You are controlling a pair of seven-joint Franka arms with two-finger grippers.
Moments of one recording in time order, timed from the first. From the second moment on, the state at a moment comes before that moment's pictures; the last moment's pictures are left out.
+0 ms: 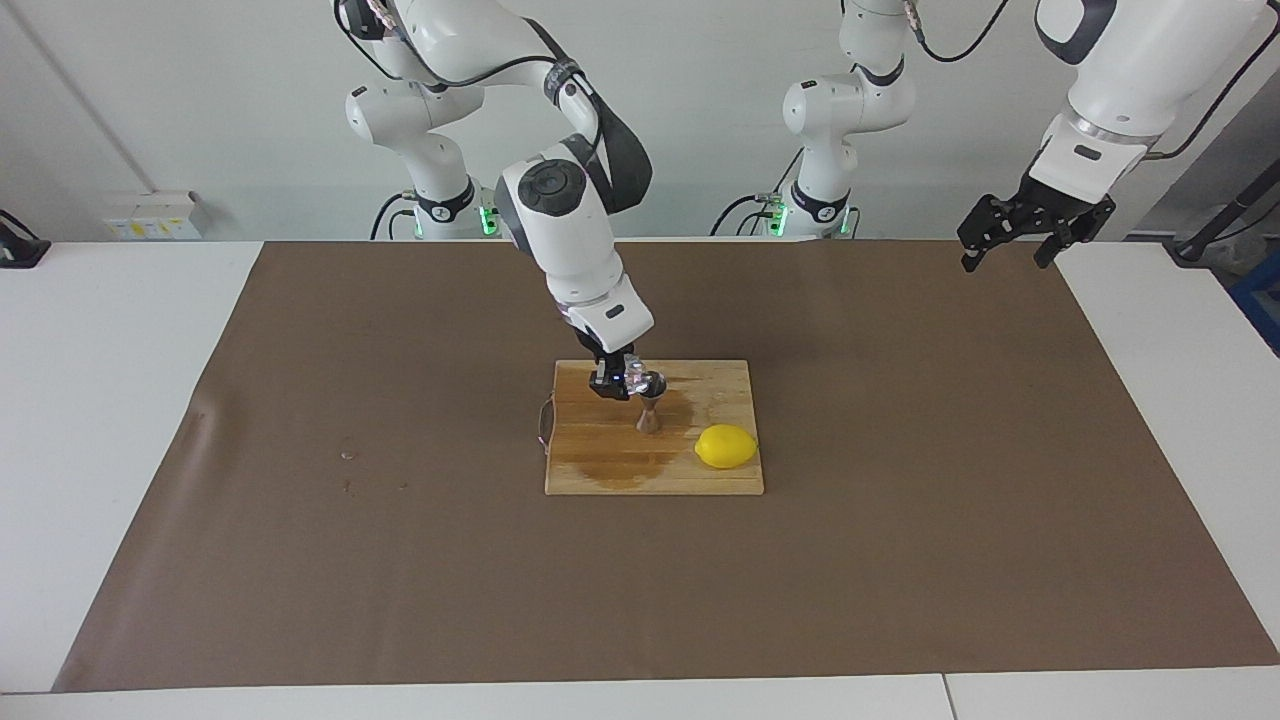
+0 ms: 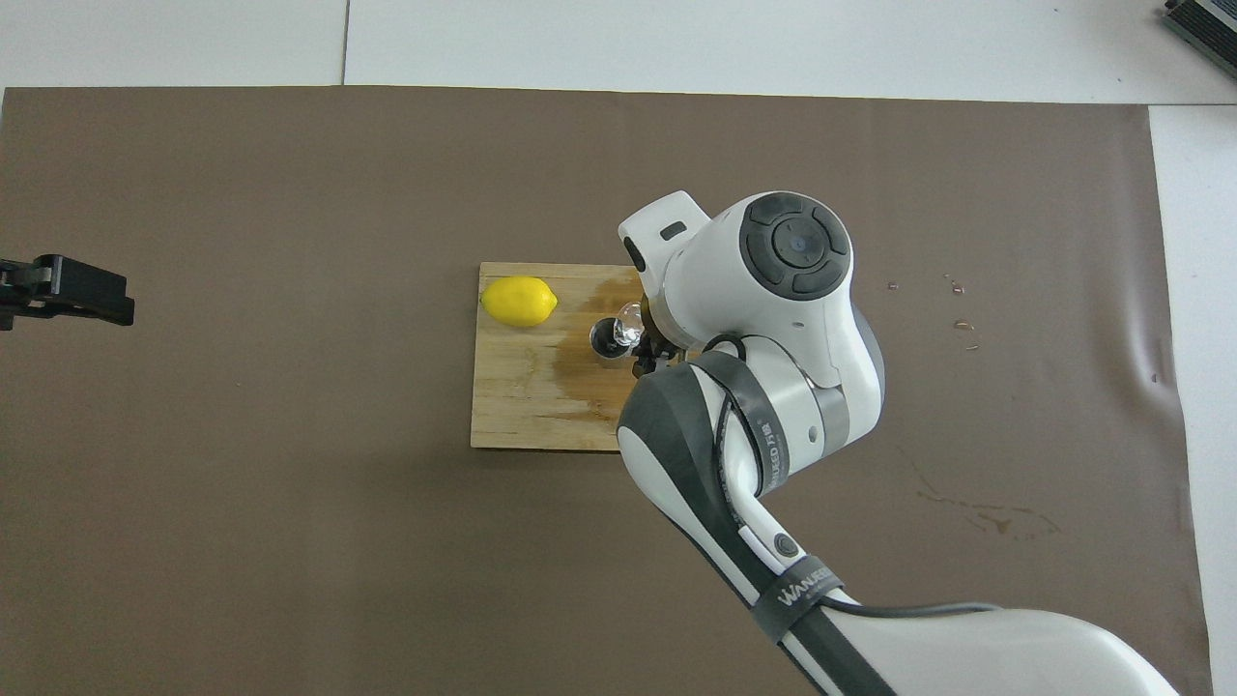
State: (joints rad) left arm 0.09 0.00 -0.13 -1.54 0.01 1.52 -0.02; right arm 0.56 0.33 -0.06 -1.66 0.20 2.10 -0.93
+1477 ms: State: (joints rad) left arm 0.09 0.00 -0.13 -1.54 0.01 1.52 -0.02; right arm 0.59 0.34 -0.06 -1.63 0.11 2.06 -0.86
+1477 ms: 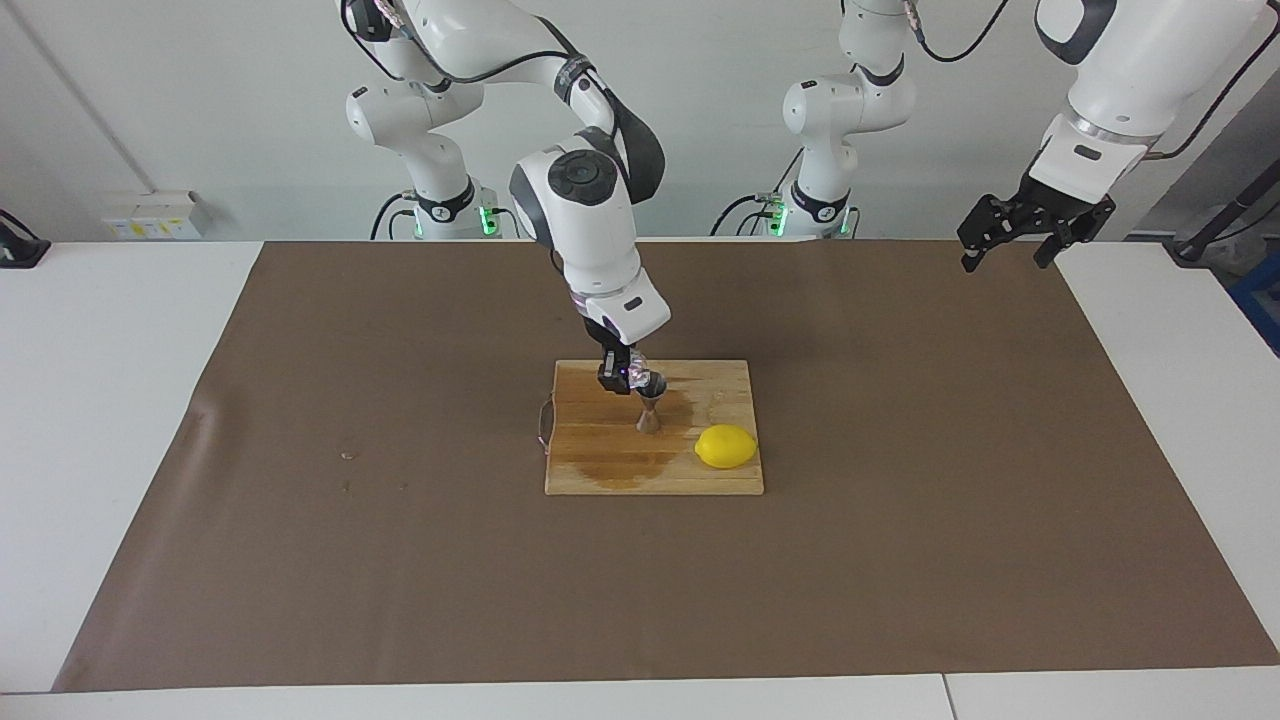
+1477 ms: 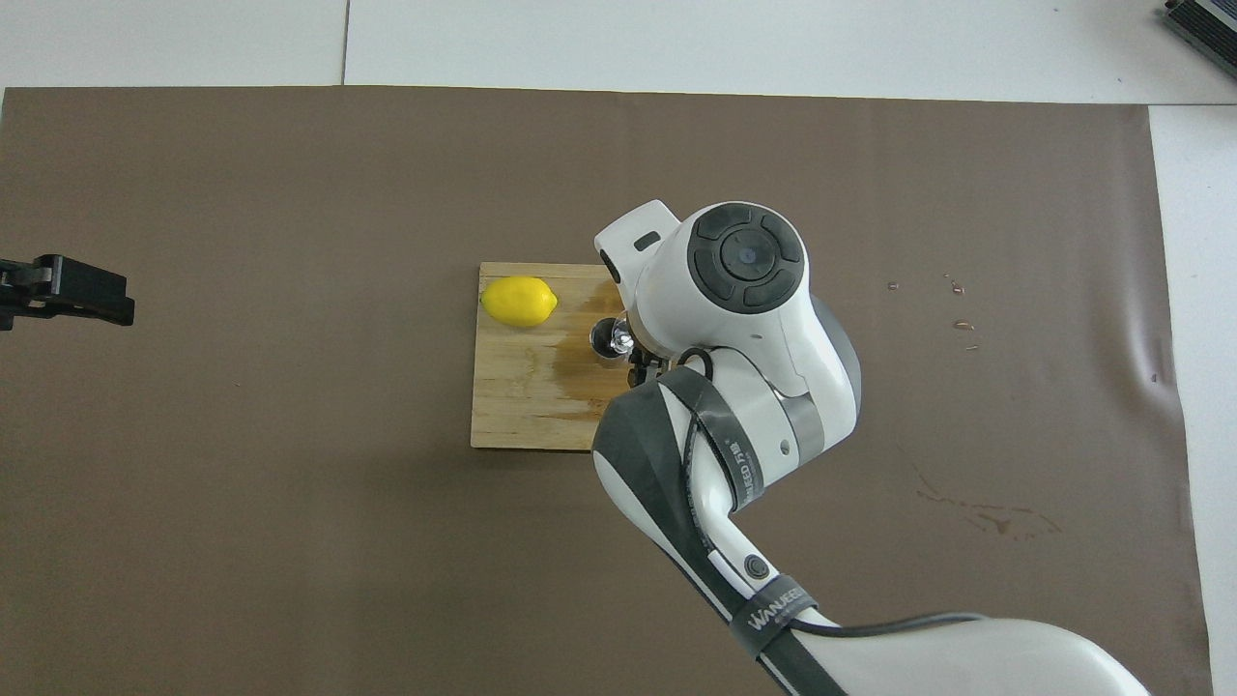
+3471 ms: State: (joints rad) left arm 0.09 0.00 -0.13 -1.54 0.01 1.52 -0.02; right arm 0.64 0.36 -0.06 -1.61 -0.03 2.11 -0.56
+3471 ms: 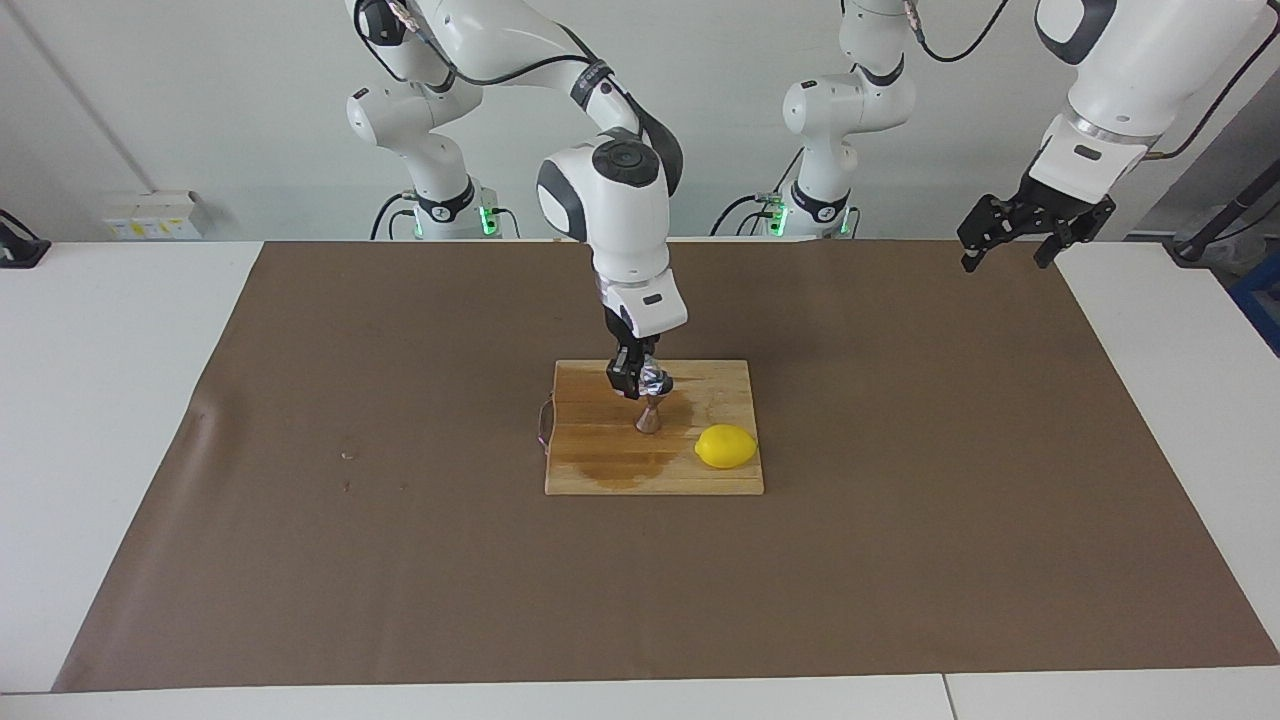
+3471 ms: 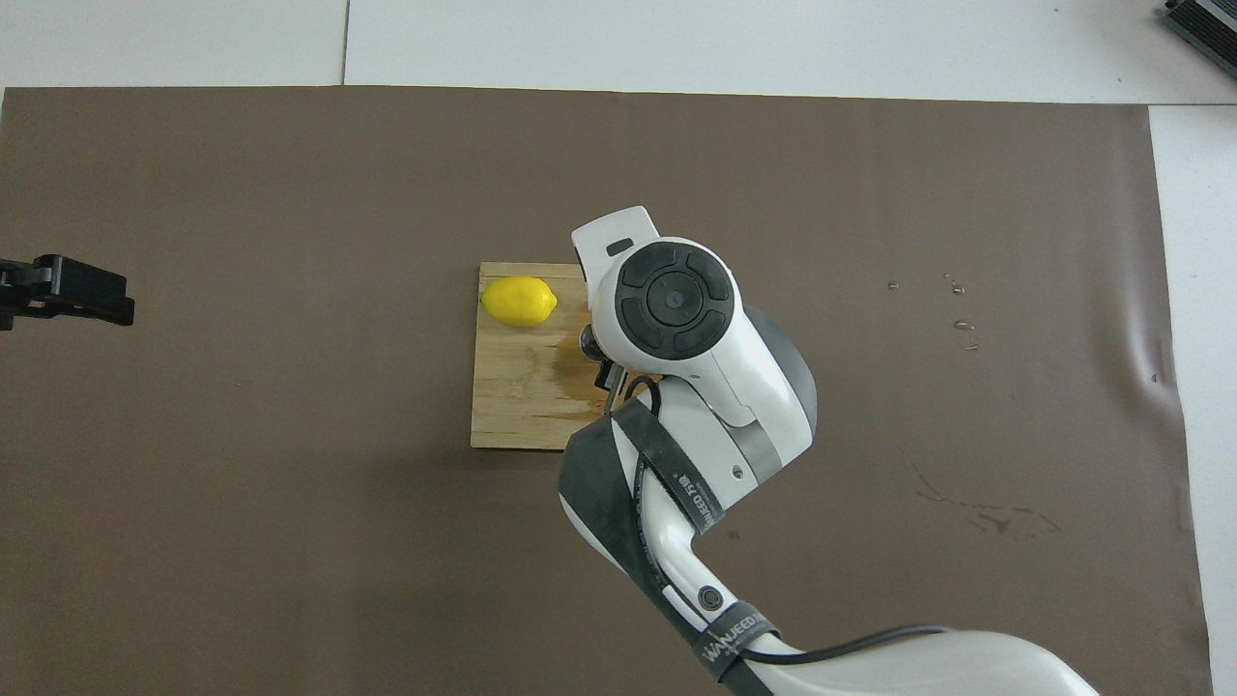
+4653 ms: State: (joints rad) left arm 0.09 0.00 -0.13 -1.54 0.01 1.52 -0.02; right arm 0.65 0.36 -0.06 -1.61 -0.11 2.11 -0.56
